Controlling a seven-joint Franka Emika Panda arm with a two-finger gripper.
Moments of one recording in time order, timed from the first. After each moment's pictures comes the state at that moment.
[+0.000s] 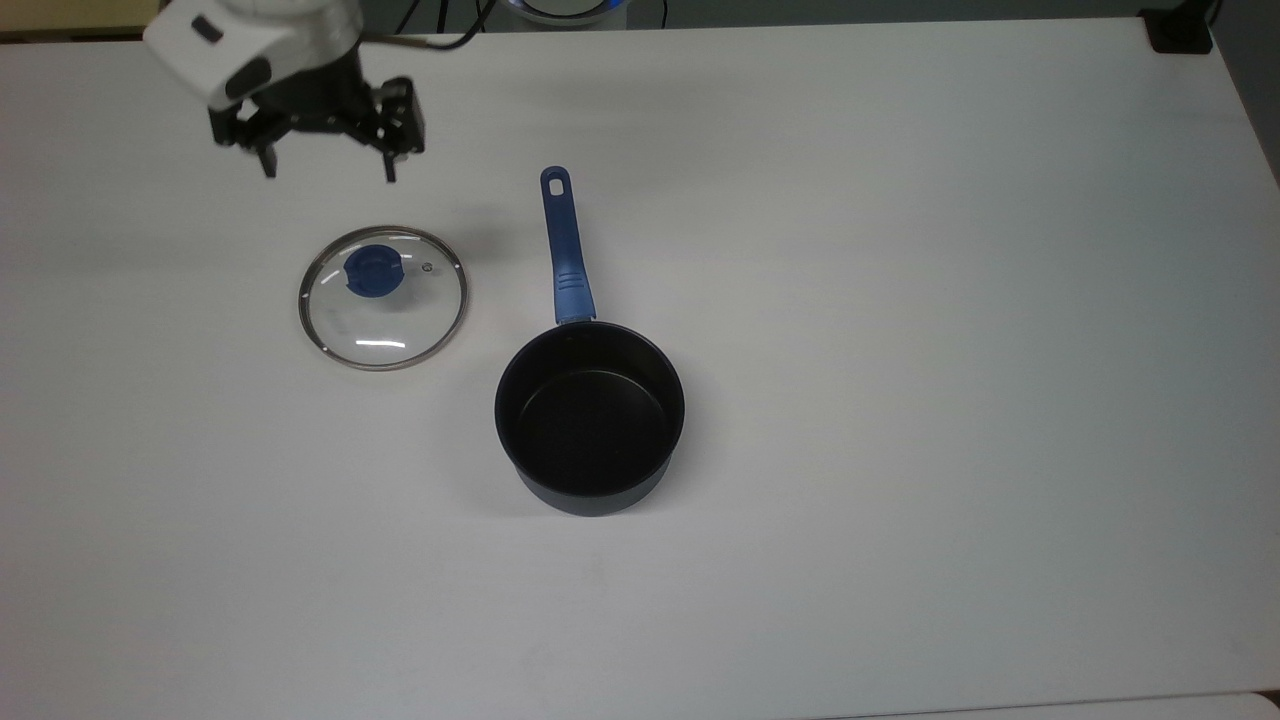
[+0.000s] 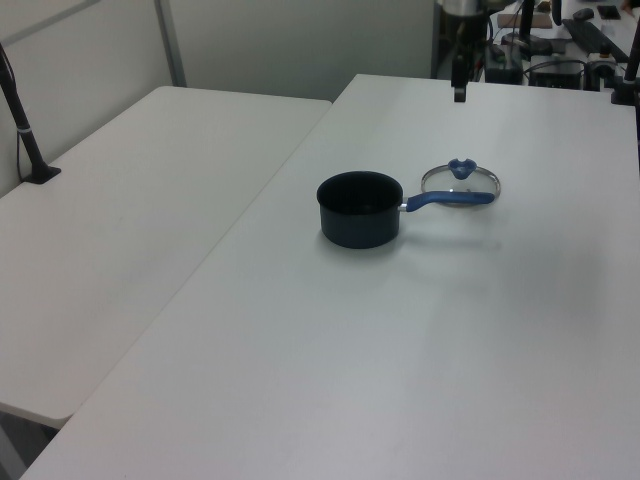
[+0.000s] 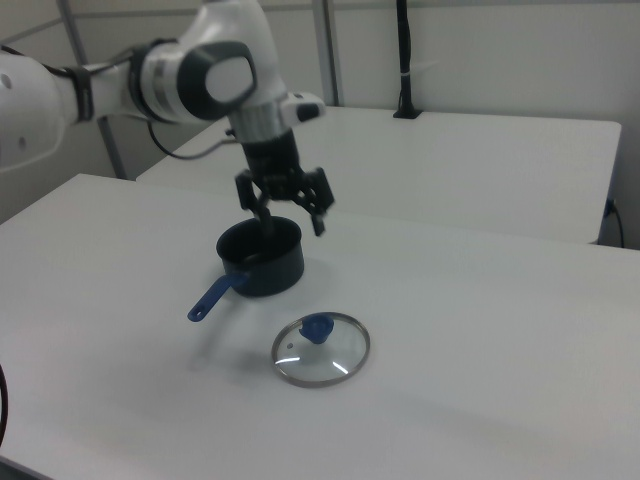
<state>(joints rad) -0.08 0.18 -0.07 -1.59 -0.14 1.79 -0.19</state>
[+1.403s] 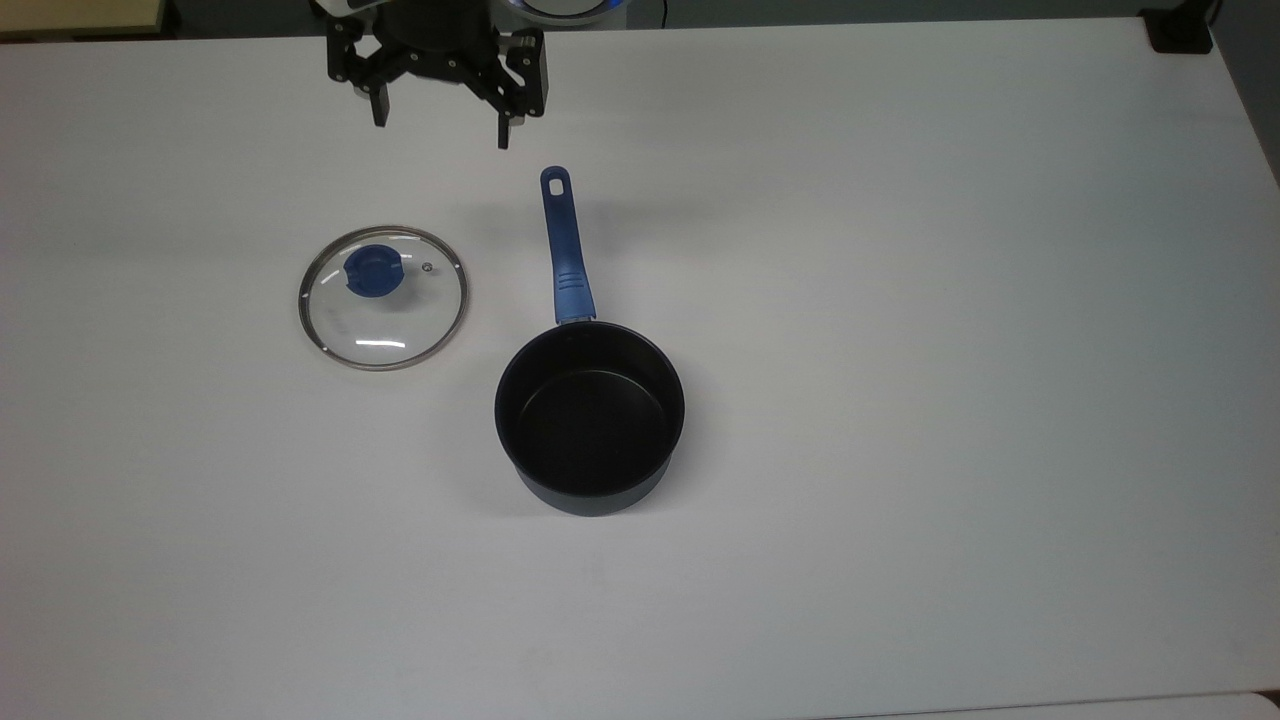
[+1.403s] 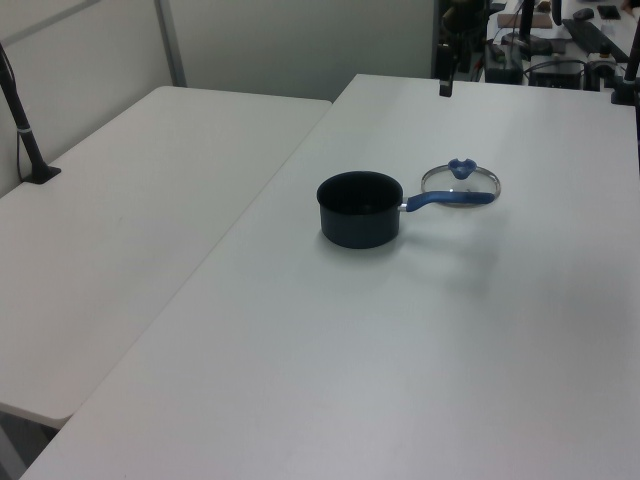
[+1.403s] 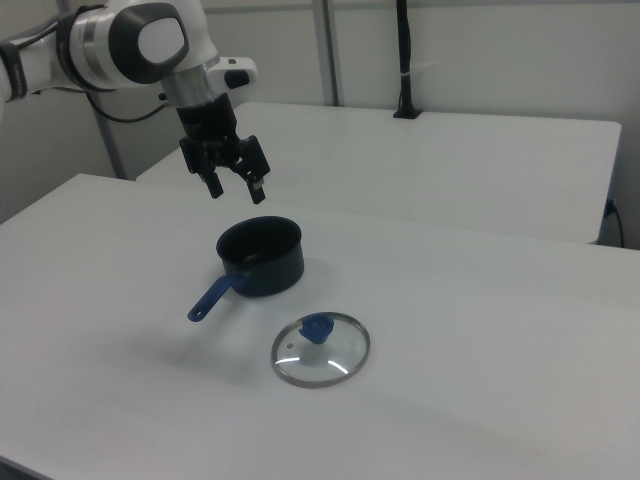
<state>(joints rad) 0.06 0.10 -0.06 -1.59 -0.14 1.74 0.09</state>
